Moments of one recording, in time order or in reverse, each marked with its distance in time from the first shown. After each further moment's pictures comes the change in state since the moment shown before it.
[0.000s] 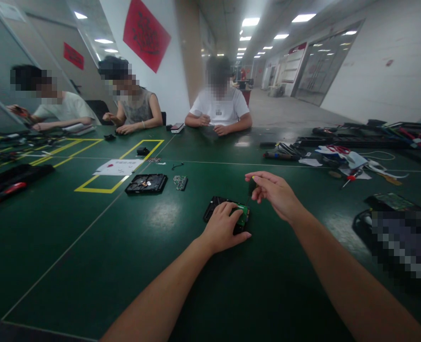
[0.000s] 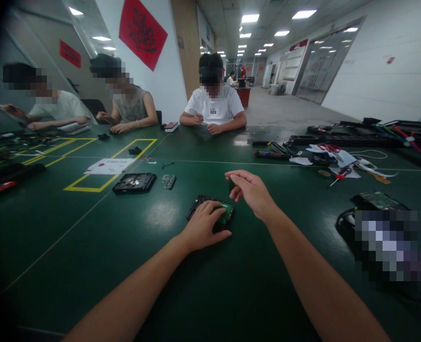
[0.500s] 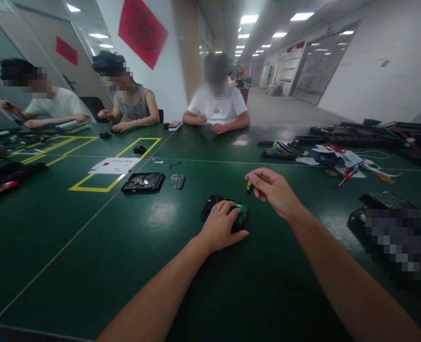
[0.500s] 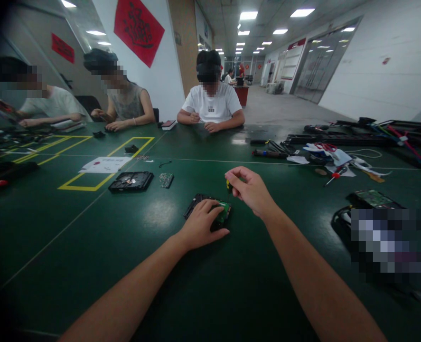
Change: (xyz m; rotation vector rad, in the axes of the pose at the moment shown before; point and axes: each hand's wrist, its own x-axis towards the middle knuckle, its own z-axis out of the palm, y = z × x) left_hand 0.000 0.002 -0.001 0.006 -0.005 -0.001; right_hand 0.000 0.000 -0.002 -0.103 0.026 -0.035
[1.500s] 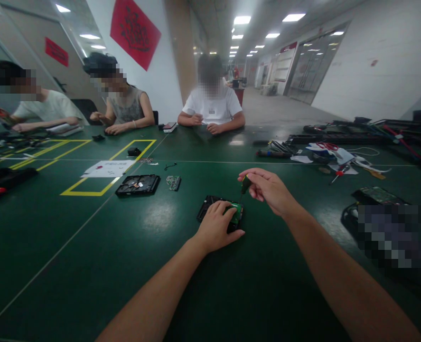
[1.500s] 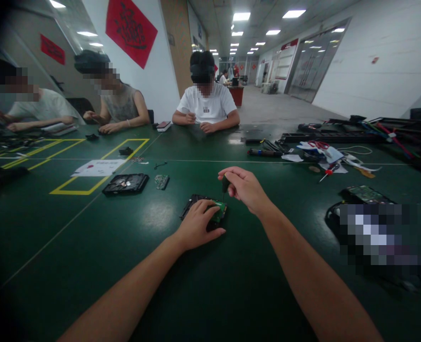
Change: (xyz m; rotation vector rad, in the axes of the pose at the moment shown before) left_hand 0.000 0.000 0.002 0.024 0.010 0.008; right_hand -0.001 -0.006 -0.001 0.064 -0.010 0.040
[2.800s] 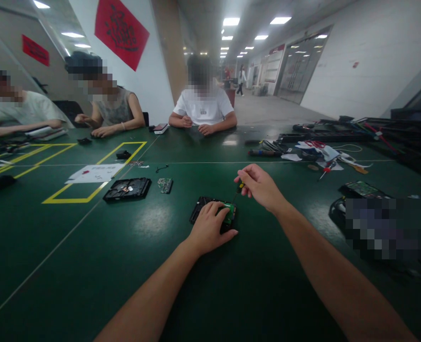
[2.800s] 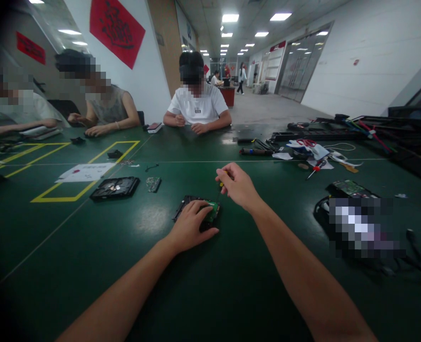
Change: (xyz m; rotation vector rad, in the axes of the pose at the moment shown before) left_hand -0.001 0.000 0.001 -0.008 -0.001 0.004; right_hand 0.008 0.020 -0.011 -0.203 0.085 -0.106
